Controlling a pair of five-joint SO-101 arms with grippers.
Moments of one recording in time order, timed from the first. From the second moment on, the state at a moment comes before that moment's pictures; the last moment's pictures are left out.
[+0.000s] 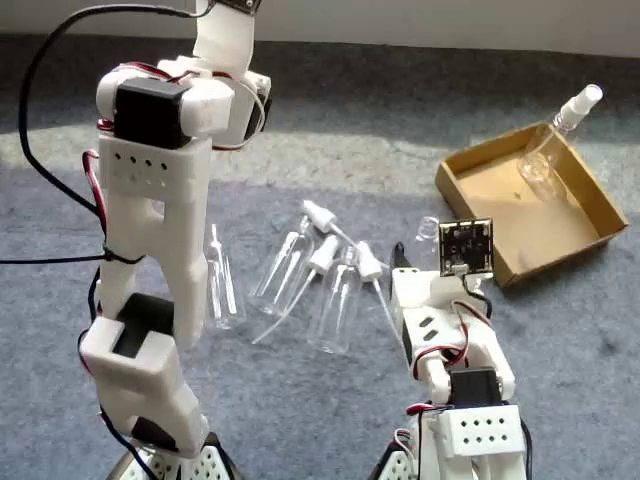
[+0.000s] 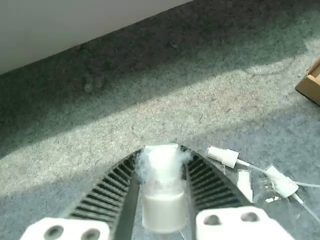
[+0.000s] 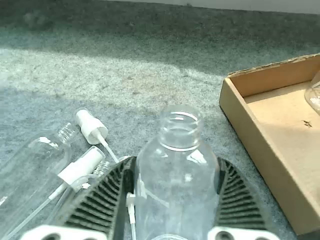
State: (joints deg) left arm 7.6 15.0 -61.1 101.2 -3.6; right arm -8.4 -79.9 80.8 34.5 2.2
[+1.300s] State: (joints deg) left arm 16.9 -50.2 18.5 62.9 -3.5; right arm -23.0 -79.8 84.4 23.3 2.2
